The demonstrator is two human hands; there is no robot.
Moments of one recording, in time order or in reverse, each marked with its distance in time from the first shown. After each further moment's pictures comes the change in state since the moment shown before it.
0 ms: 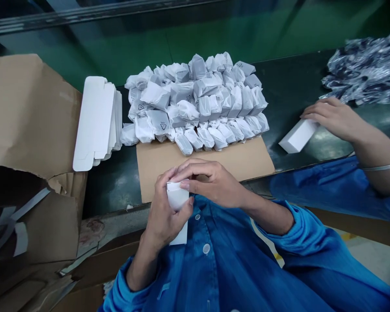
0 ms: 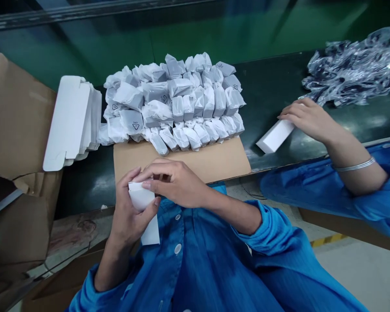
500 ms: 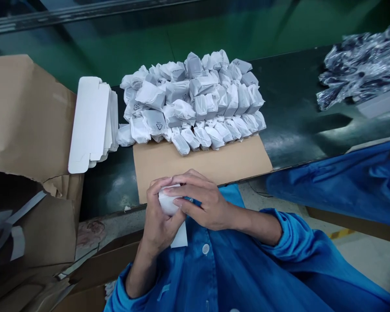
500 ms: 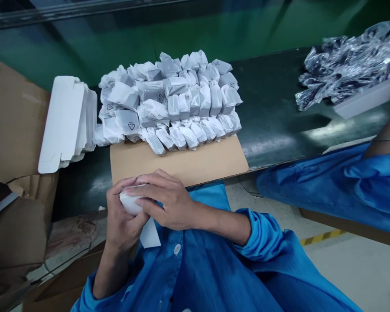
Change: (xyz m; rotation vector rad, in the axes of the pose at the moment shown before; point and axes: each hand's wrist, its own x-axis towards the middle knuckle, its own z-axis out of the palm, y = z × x) left_hand -0.011 0.000 0.000 -0.040 0.094 -0.024; right_hand -0.021 0.024 0.033 -0.461 0.205 -0.416
